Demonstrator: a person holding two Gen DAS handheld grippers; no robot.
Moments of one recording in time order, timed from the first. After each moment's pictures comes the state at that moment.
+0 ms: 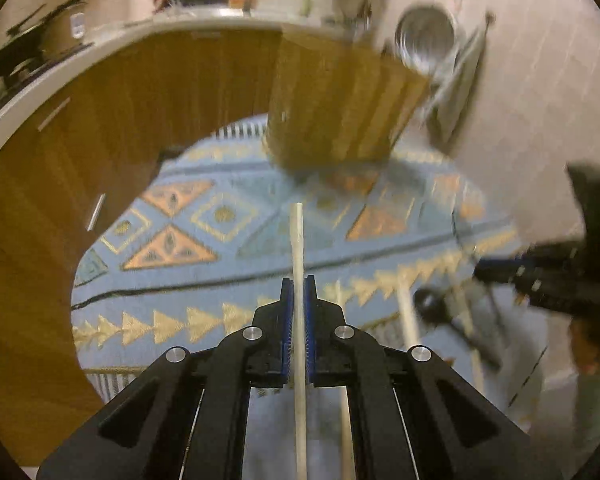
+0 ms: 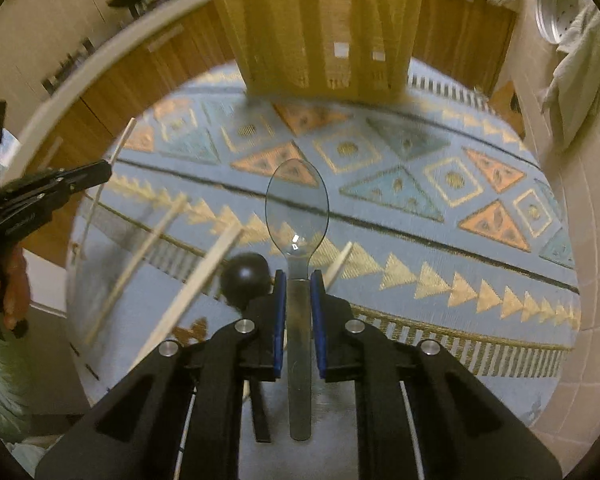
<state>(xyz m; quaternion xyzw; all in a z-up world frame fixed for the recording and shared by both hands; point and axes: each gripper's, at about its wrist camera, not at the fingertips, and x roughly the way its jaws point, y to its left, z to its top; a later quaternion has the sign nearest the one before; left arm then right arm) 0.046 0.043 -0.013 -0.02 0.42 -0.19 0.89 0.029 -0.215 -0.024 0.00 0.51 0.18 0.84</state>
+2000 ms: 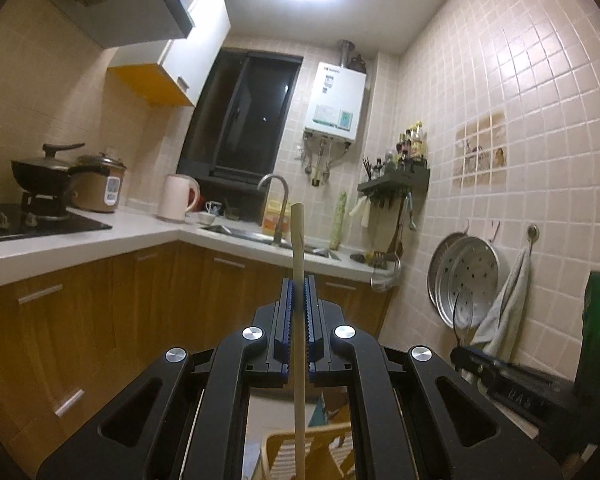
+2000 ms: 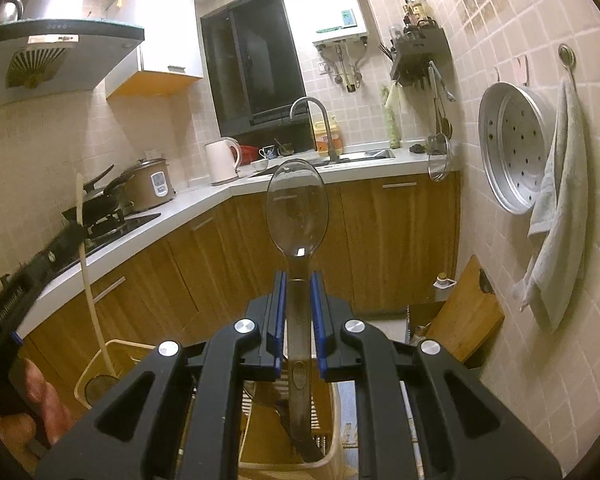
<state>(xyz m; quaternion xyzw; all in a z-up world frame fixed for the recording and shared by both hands) 0.213 -0.032 0.083 -0.10 0.02 -0.10 0.99 0.239 -0.255 0.071 0.10 0.17 0.09 0.98</state>
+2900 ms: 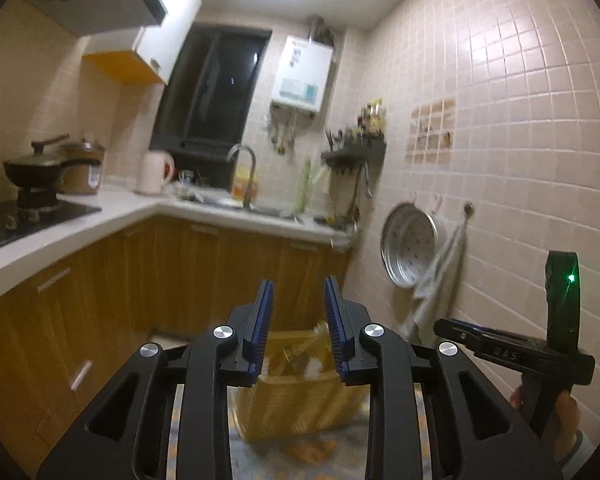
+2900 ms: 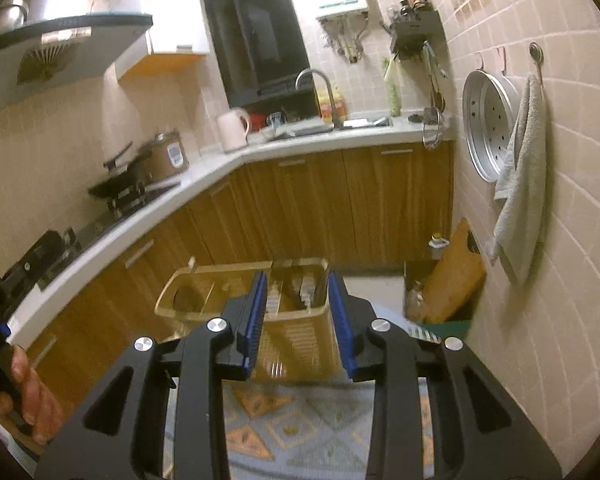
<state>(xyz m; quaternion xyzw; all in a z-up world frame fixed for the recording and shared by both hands) 0.091 -0.003 0.127 -0.08 0.11 -0.18 0.97 0.121 -0.270 0.108 0.09 0.25 0.11 0.96</state>
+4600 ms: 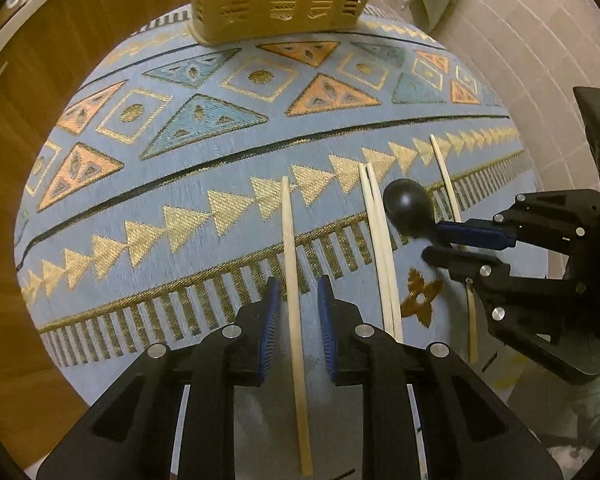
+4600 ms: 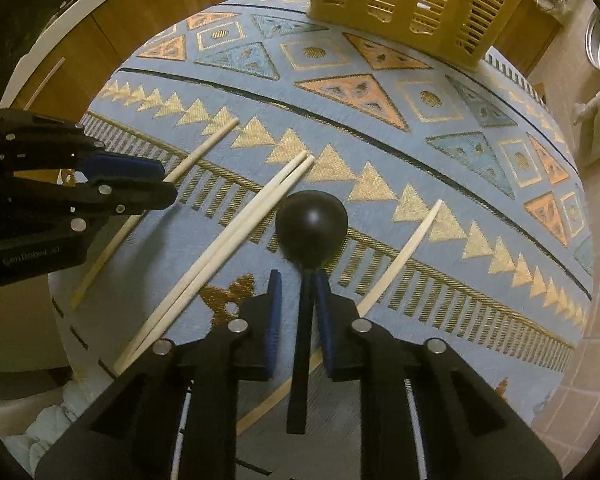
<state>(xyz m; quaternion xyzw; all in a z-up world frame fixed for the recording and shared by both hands) 0.057 -0.017 -0.065 0.07 0.61 -0.22 0.76 0.033 -0.134 -0.064 -0.10 0.59 0.19 0.78</state>
